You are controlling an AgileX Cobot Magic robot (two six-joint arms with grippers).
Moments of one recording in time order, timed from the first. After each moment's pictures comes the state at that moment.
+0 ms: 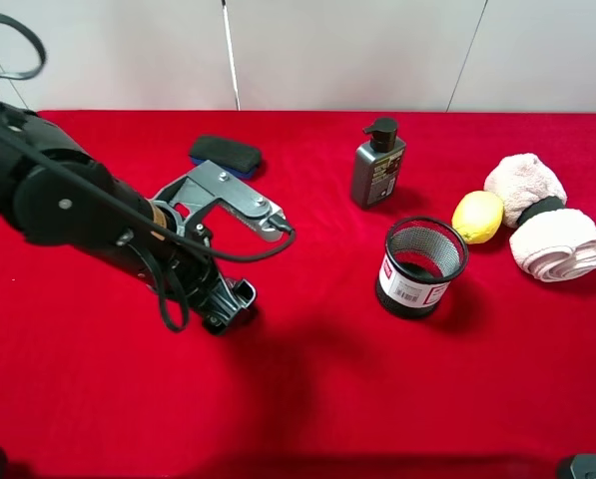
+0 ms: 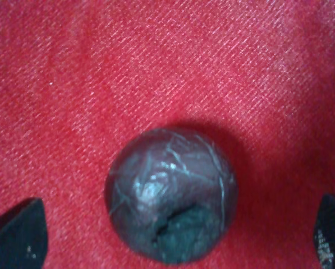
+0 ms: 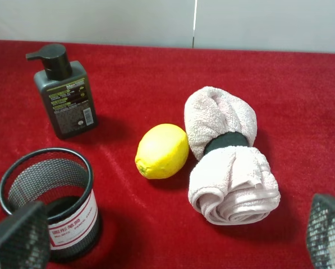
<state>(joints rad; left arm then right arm) -0.82 1.64 -0.65 -0.08 0.17 -0.02 -0.16 -0.01 -0.50 0.26 1.03 -0.21</state>
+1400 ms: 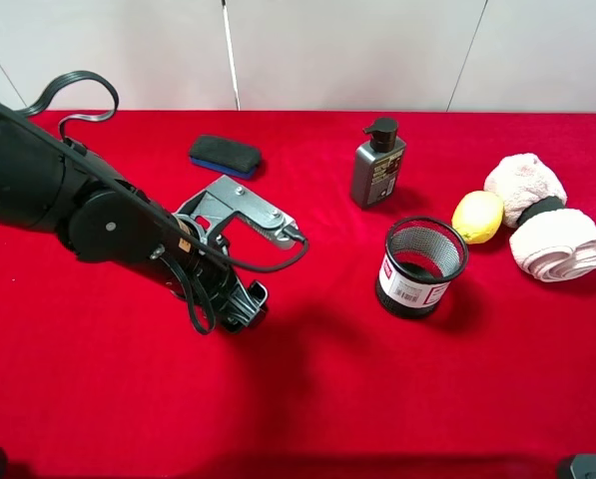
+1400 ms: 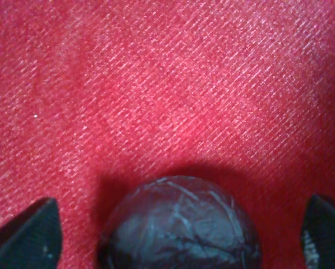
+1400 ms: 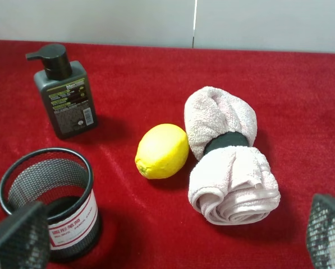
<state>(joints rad) -0.82 1.76 -0.66 -0.08 0.04 -0.04 -0.16 -0.01 -0.50 0.26 1.03 -0.21</state>
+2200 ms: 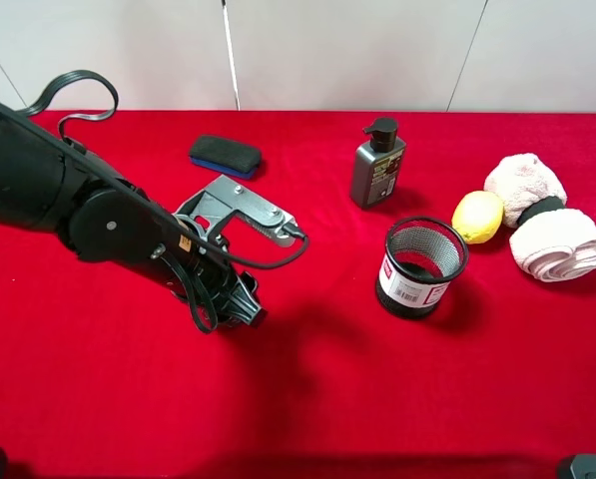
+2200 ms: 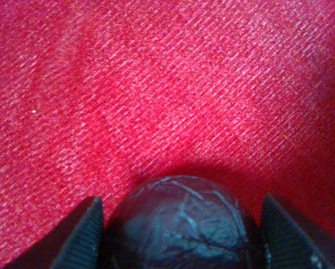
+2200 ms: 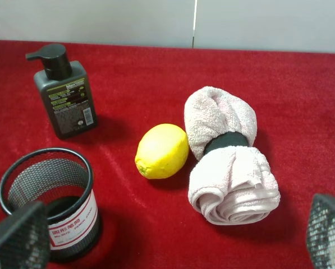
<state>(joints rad) -0.82 1.76 -0.66 -0.10 0.04 -0.04 -0.16 -0.01 -0.50 0.26 1.03 -0.21</state>
